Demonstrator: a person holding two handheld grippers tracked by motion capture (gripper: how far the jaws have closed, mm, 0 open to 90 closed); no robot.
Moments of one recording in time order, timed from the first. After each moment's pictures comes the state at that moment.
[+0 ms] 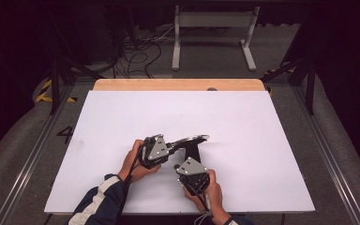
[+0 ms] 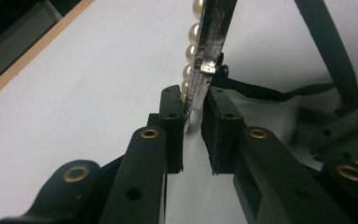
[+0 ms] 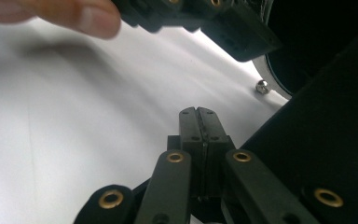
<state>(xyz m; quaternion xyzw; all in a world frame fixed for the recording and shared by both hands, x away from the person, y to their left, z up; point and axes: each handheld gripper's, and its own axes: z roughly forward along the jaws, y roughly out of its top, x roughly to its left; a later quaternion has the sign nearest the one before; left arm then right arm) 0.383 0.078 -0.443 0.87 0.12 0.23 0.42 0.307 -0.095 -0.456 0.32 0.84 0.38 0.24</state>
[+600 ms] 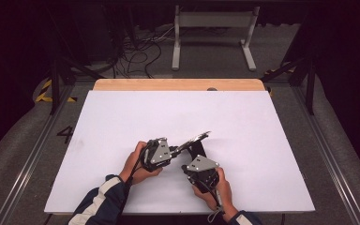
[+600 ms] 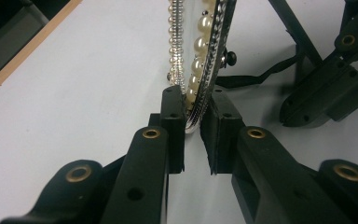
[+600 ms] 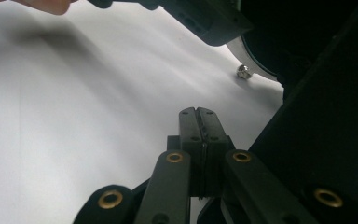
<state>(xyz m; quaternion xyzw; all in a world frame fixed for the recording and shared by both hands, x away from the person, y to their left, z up) 0.375 0.071 -0.440 0.88 0.09 0.22 0.42 0.315 -0.125 -0.457 0.32 0.84 0.39 0.20</state>
